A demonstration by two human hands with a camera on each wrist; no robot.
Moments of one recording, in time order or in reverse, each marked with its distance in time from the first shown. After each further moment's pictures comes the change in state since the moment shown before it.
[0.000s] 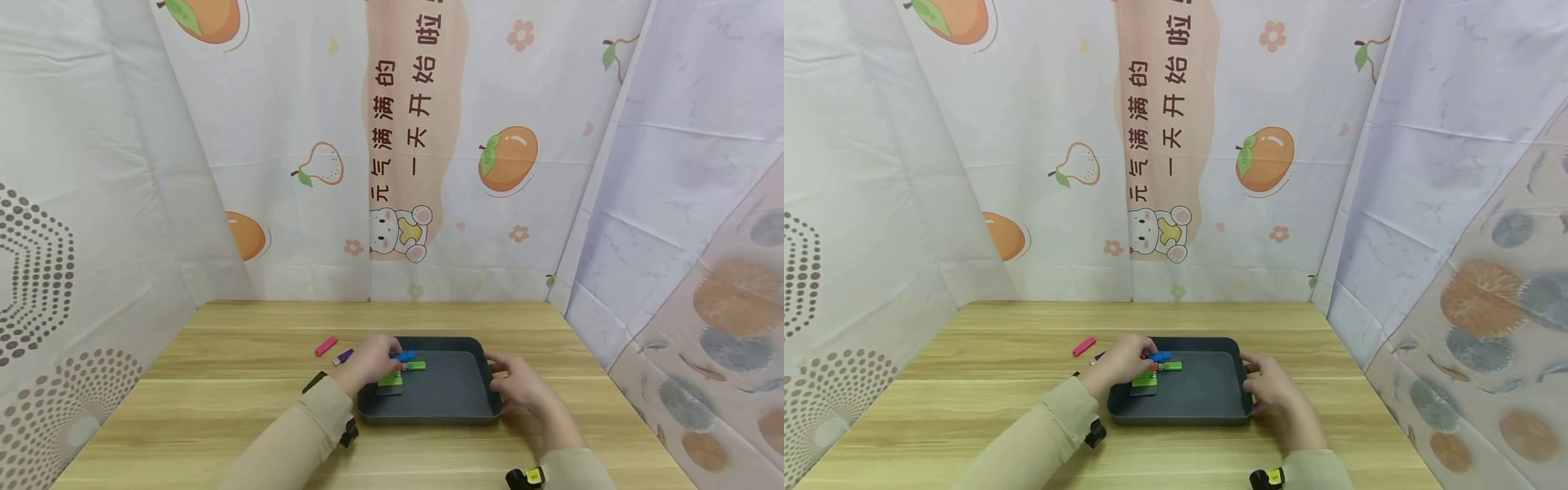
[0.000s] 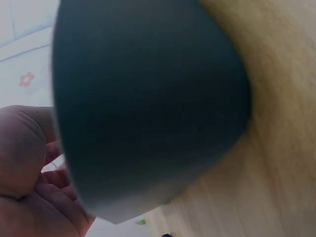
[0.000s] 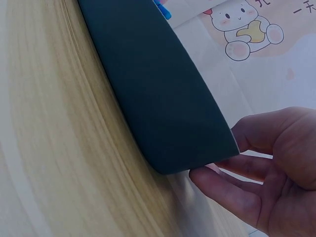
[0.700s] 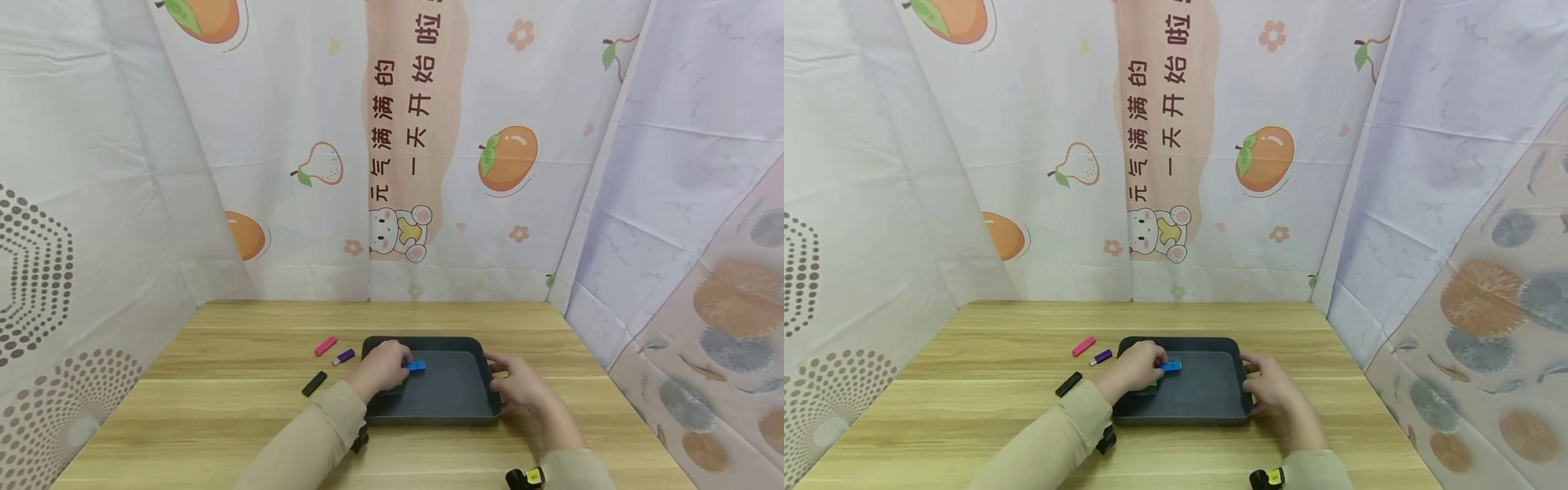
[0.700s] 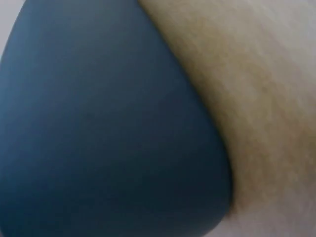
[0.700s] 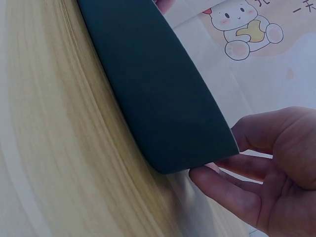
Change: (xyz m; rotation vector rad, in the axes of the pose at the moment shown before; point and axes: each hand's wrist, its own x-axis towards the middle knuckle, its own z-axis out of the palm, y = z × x) left_hand 0.004 0.015 0.020 0.148 -0.052 -0.024; right_hand 0.000 0.001 0.000 0.013 -0.002 0.004
